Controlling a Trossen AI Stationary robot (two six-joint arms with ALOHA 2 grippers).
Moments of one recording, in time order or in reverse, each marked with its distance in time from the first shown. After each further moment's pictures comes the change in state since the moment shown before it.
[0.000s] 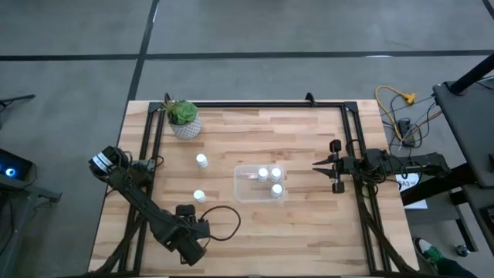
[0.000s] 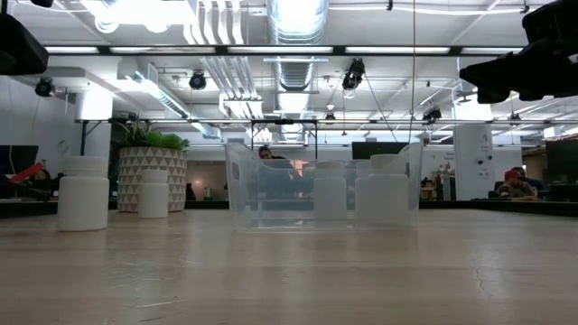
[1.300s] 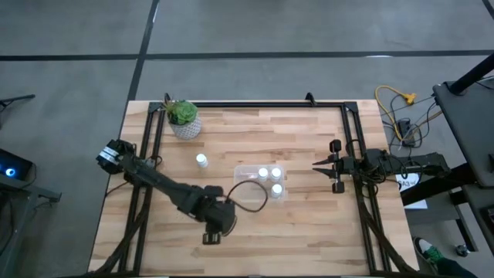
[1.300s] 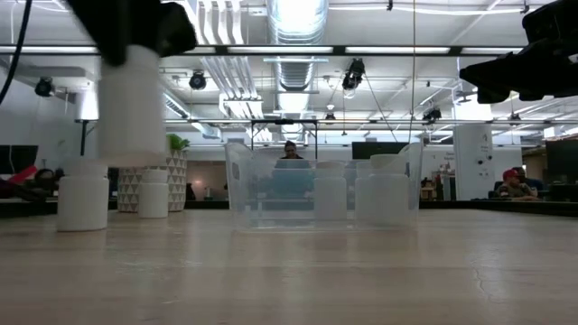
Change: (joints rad) left arm 0.298 0.000 0.183 0.009 0.033 0.449; right arm 0.000 0.000 0.000 0.000 0.000 0.000
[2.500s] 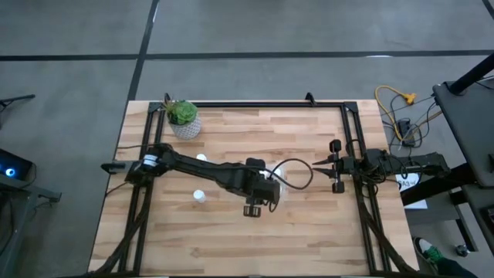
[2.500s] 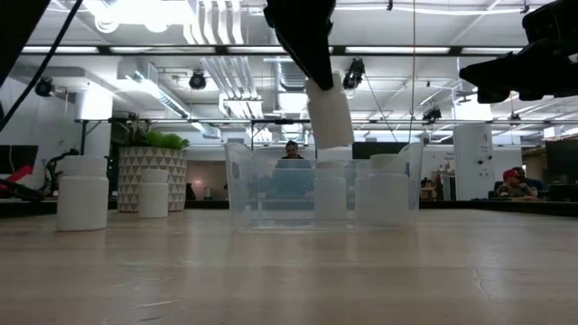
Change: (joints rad) left arm 0.243 0.394 0.642 -0.221 -0.210 0.417; right arm 0.000 0.000 0.000 0.001 0.000 0.000
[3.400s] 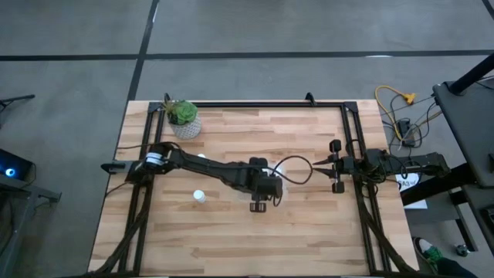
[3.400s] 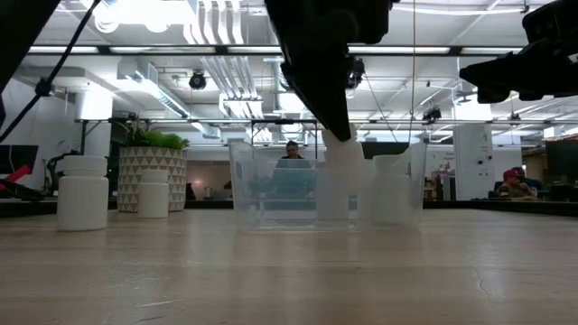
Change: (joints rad) left arm 0.046 0.010 -0.167 0.227 0.000 -0.001; right arm 0.000 0.000 0.000 0.000 0.000 0.000
